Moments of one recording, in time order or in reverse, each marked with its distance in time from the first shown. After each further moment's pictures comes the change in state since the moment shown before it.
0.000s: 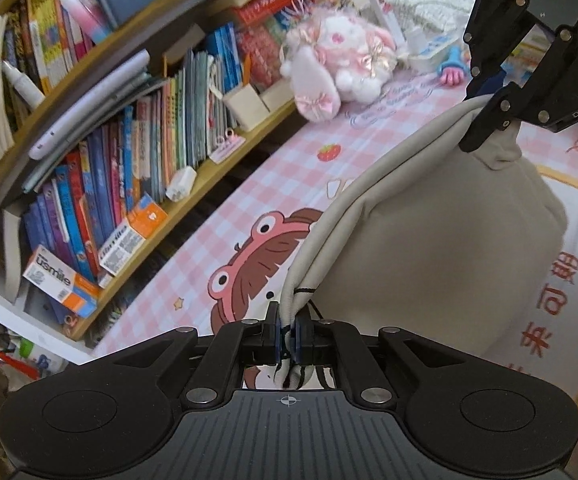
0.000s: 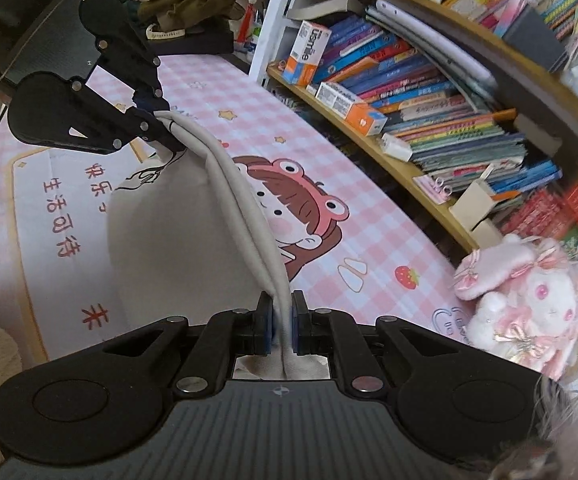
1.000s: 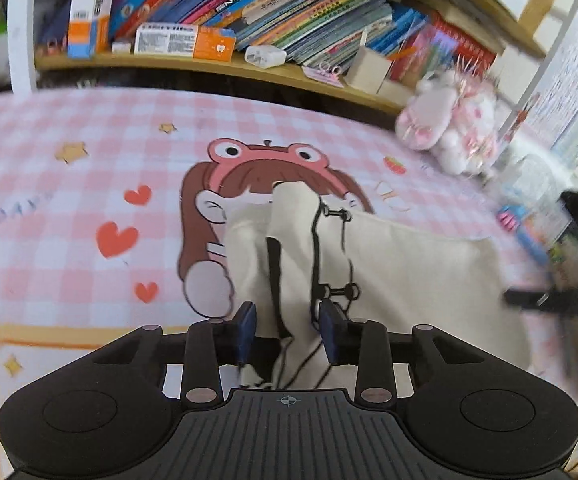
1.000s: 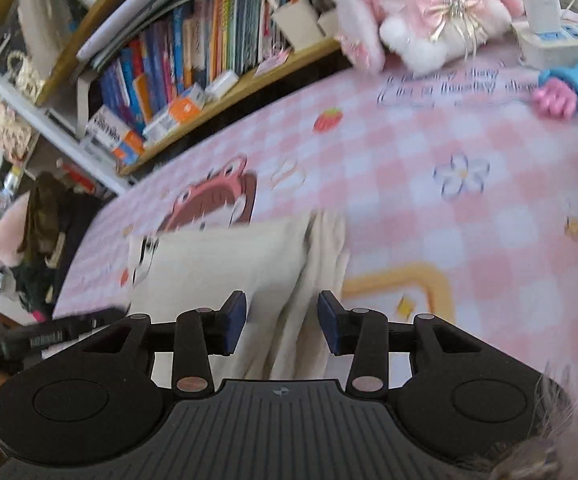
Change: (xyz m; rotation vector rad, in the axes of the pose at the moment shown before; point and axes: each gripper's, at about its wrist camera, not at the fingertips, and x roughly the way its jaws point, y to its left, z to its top) left arm 0.051 0.068 -0.104 -0.910 -0.010 -0.352; right arm 0.035 -0.045 -0.094 1.139 -0.057 0.070
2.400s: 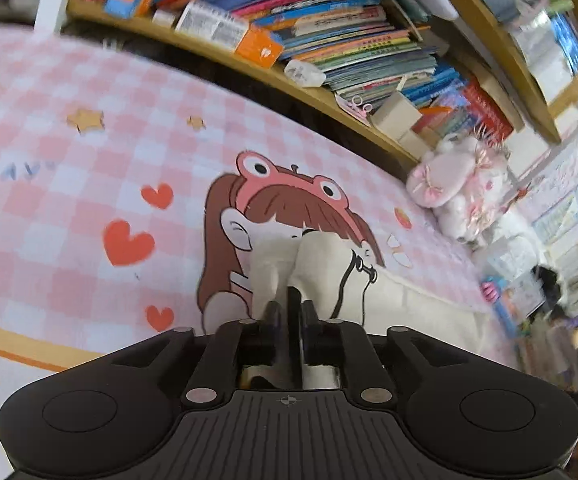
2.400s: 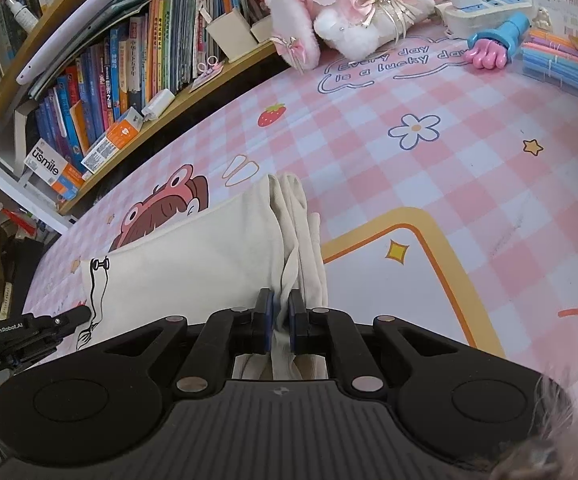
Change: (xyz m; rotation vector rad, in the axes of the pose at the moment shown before) left arm 0.006 0.042 0.008 -0.126 -0.088 -0.046; right arm 0.015 0.016 -0.033 0.145 -0.118 -0.166
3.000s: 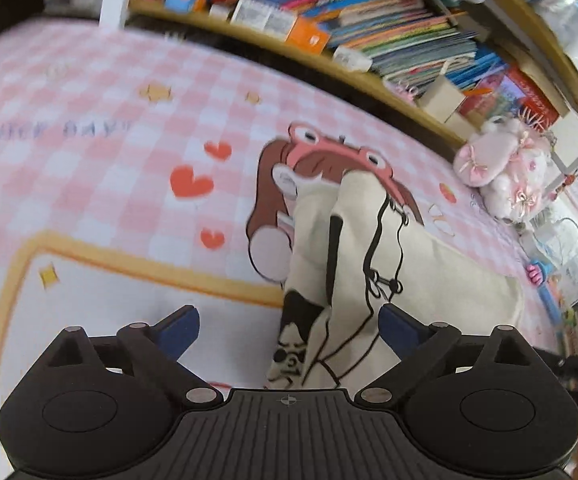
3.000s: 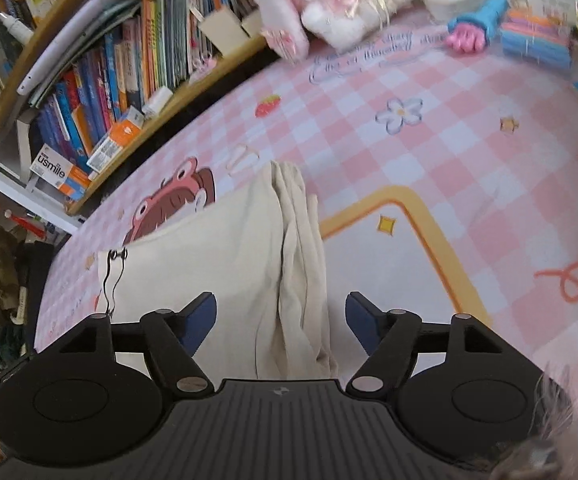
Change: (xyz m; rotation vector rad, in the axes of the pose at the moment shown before) left arm -0.016 -0.006 -0.038 -0.112 0.038 0.127; right arm -0.023 0.000 -0.001 0.088 0.082 0.027
